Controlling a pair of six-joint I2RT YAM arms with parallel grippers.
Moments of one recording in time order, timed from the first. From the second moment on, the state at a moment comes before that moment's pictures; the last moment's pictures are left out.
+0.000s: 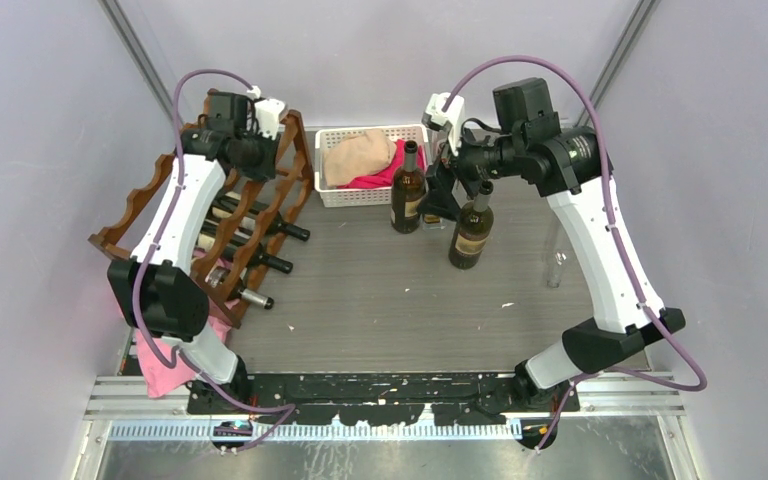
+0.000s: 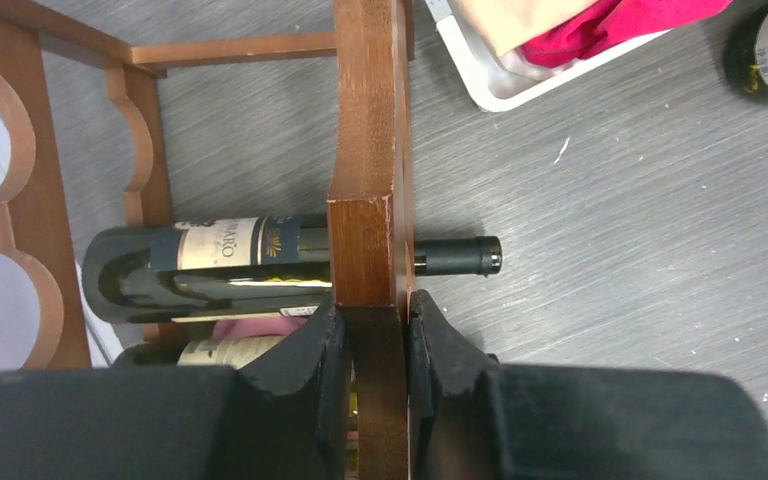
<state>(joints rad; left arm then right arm) -0.15 1.67 1.72 -0.88 0.09 0.26 0.43 1.50 2.02 -1.21 -0.66 -0.50</state>
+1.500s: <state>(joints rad) -0.12 1.54 1.63 -1.09 0.46 0.54 0.32 1.45 1.95 -1.20 -0.67 -0.48</state>
